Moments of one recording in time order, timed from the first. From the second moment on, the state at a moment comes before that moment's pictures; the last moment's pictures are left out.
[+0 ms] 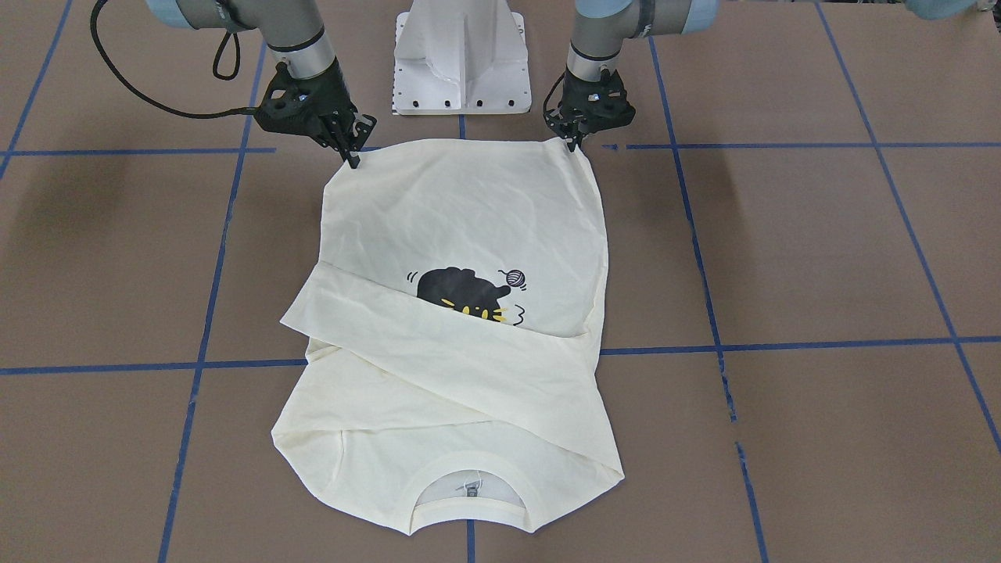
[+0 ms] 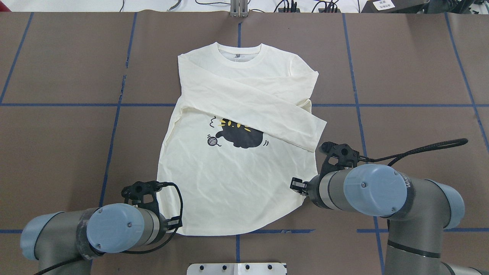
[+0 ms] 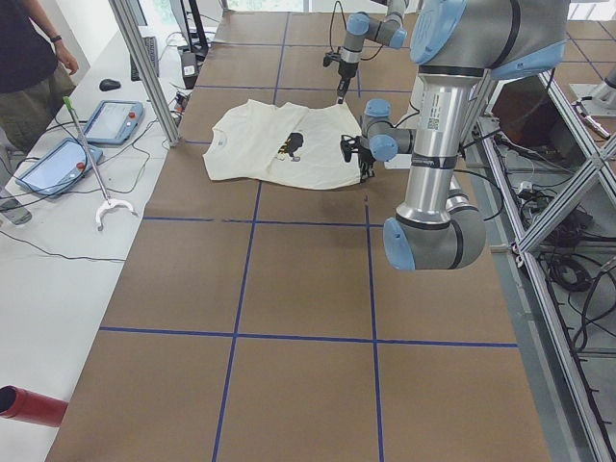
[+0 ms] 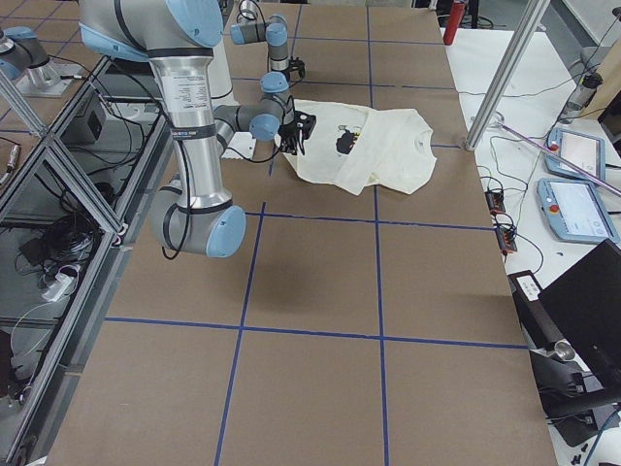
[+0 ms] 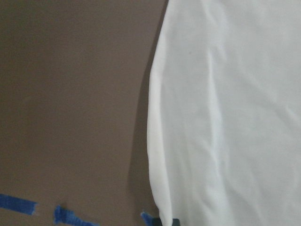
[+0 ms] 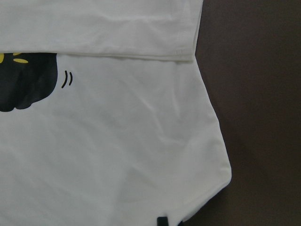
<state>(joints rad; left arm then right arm) -0.18 -1.84 -2.03 -1.66 -1.65 -1.67 0.32 -1.34 2.10 -1.42 1.67 1.68</state>
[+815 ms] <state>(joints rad) -0.10 -1.80 -2.27 -1.56 -1.65 -1.66 0.29 -1.52 2.29 -1.42 1.81 1.68</state>
